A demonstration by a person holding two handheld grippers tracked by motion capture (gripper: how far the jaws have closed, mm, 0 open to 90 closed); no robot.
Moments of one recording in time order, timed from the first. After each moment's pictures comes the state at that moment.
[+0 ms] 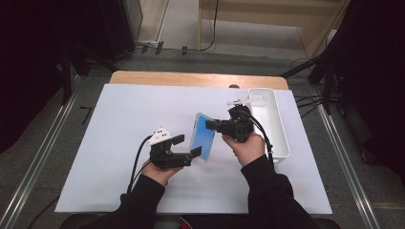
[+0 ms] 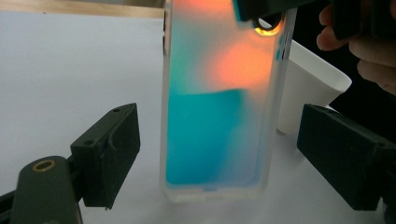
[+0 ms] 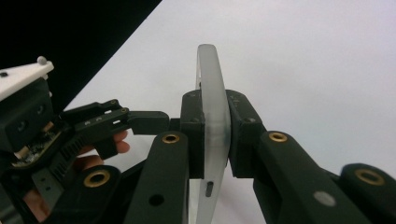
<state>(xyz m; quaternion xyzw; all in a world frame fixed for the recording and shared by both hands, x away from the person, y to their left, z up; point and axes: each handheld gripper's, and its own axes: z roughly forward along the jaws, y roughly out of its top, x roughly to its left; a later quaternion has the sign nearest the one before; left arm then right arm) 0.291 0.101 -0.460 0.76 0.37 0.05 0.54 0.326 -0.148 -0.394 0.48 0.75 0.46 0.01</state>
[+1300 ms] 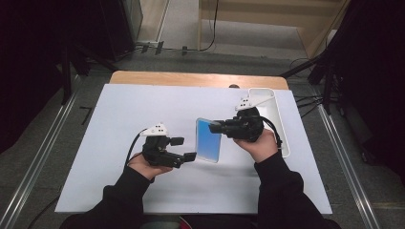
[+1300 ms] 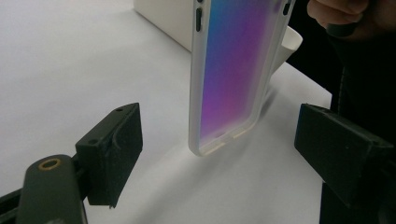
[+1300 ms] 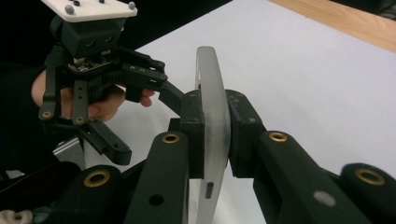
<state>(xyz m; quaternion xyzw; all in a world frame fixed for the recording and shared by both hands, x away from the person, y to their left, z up) 0.302 0.120 -0.442 0.81 0.29 -0.04 0.51 0.321 -0.173 -0.382 0.30 0.81 0.50 0.01</state>
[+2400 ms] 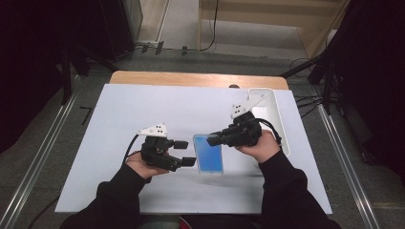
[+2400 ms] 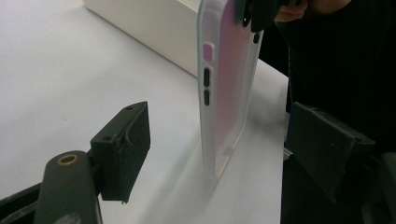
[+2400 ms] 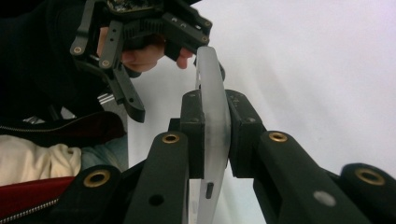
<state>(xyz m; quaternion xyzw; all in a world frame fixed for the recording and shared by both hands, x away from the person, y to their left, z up) 0.301 0.123 -0.433 0.82 0.23 -0.09 0.52 0.320 -0.166 -0.386 0.21 0.86 0.46 -0.08</state>
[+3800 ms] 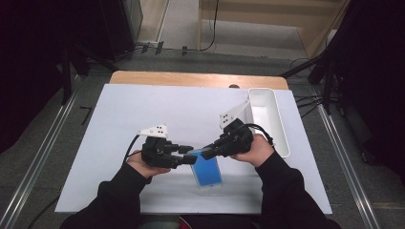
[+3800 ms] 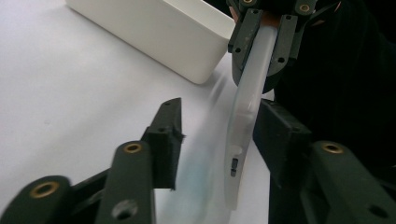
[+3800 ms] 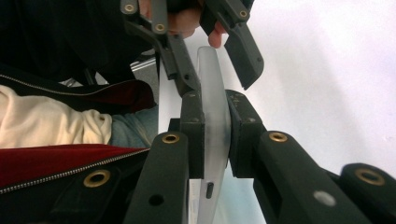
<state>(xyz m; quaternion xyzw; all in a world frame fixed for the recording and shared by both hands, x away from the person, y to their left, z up) 0.299 0.122 -0.432 0.82 0.22 -0.12 0.52 0.315 -0.145 -0.396 0.15 0.88 0.42 -0.14</state>
